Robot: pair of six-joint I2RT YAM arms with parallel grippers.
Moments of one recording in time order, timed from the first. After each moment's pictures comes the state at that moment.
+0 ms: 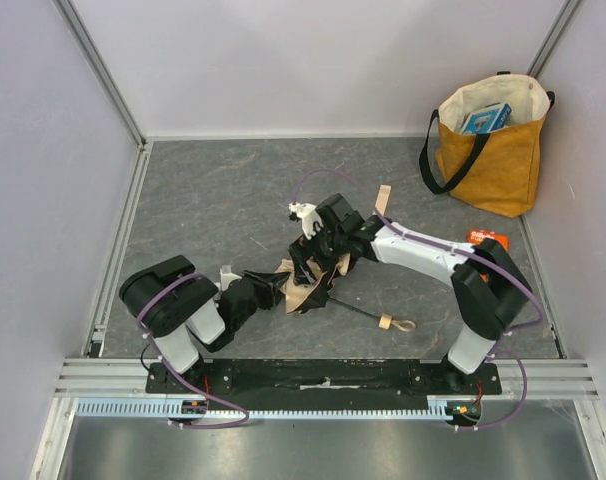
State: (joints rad) left arm -0.73 1.72 0.08 1.21 -0.22 -1.79; right arm 0.77 1.74 1.17 -0.33 -0.41 0.07
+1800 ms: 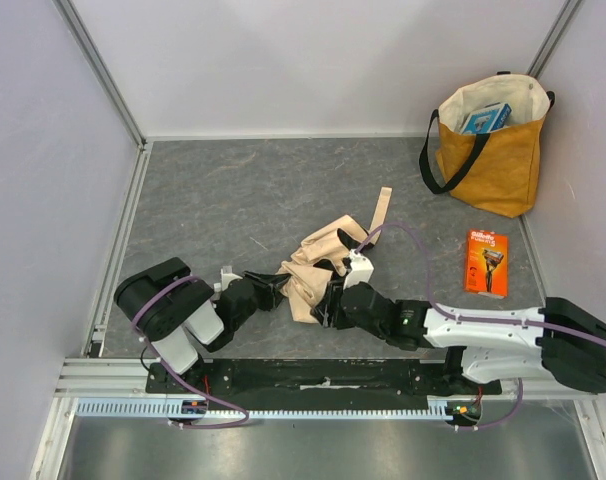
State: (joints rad) left arm -0.73 1.69 0.08 1.17 -0.19 -1.79; right arm 1.21 1.15 0.53 -0.01 0.35 0.93
